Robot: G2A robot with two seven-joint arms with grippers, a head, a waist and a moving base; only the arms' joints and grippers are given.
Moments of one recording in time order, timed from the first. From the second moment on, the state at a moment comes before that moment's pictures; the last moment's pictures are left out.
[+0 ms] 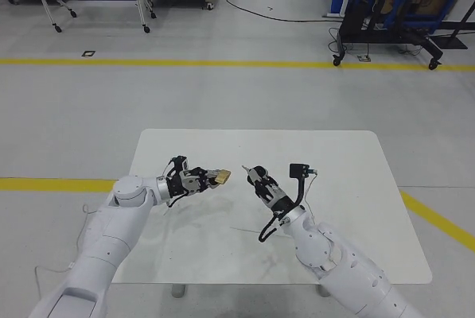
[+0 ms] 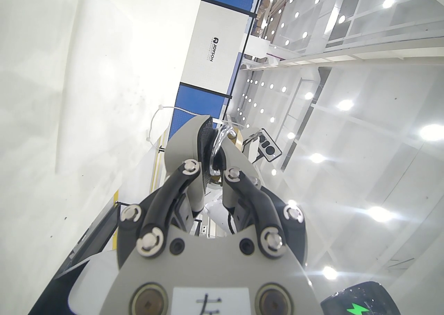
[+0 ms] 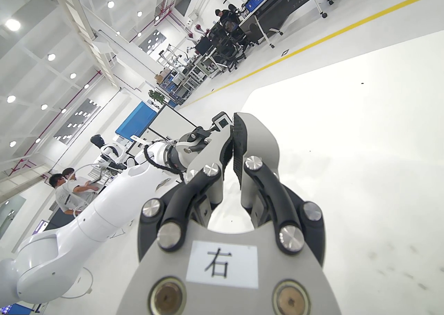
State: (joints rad) left arm 0.91 -1.25 -1.10 -0.89 -0.55 0.07 -1.11; right arm -1.33 -1.13 0.87 -1.64 -0.31 -0.09 -0.15
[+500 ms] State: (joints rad) left arm 0.96 -1.24 -1.10 -0.97 -0.53 0.04 -1.03; right arm -1.34 -1.13 0.91 -1.73 -0.07 0.03 0.11
